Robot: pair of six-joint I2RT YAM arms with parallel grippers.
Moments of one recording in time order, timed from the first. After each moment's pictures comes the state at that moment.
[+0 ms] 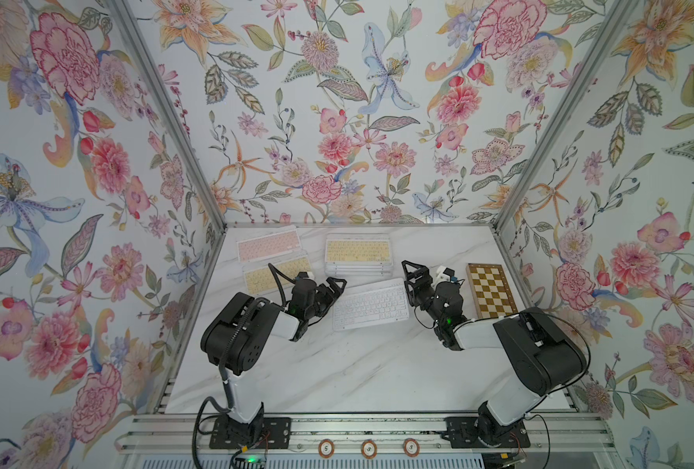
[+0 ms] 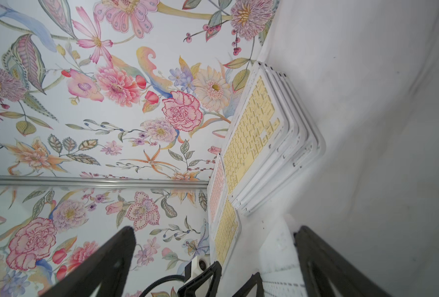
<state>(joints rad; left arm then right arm) -0.43 1.86 0.66 0.77 0.23 -1.20 0.46 1.68 0.52 1.02 0.01 1.44</state>
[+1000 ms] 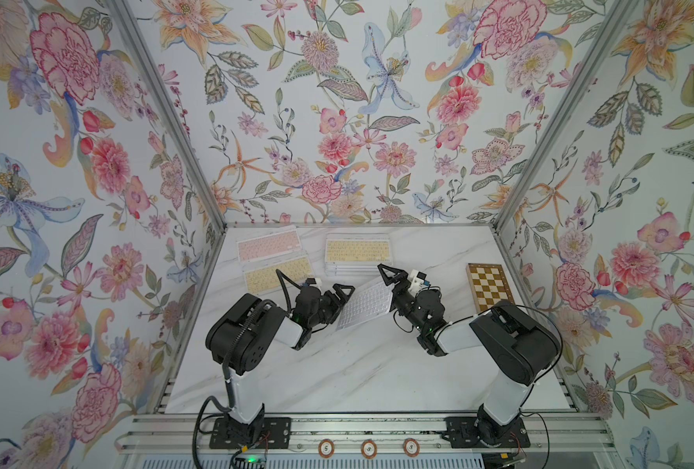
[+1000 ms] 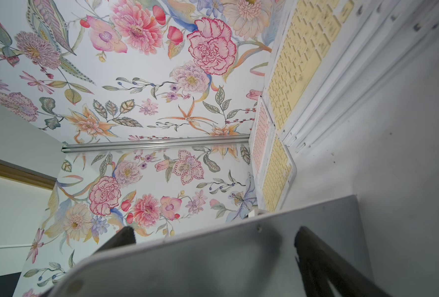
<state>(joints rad) -0.49 1.88 0.60 0.88 0.30 -1.28 0.63 1.77 0.58 1.19 -0.06 1.63</state>
